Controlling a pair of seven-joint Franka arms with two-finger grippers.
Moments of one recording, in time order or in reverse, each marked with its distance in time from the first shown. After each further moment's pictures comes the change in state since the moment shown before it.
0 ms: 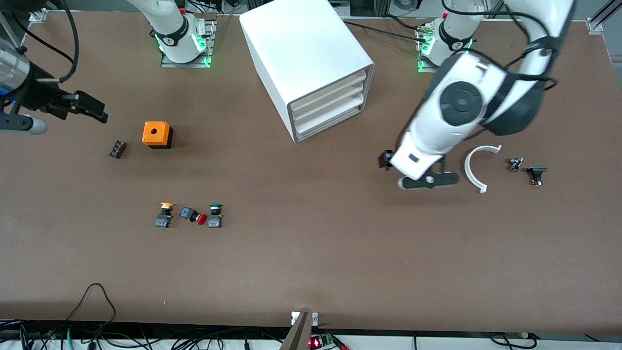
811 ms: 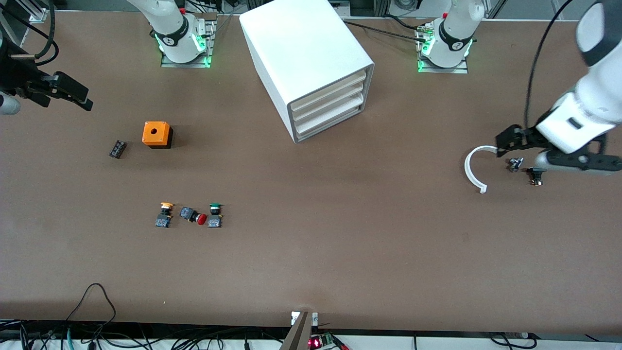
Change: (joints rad) left arm 0.001 -0.302 0.423 -0.071 -0.157 -0.084 0.566; right arm -0.003 -0.010 -0.003 0.069 0.000 -0.041 -0.001
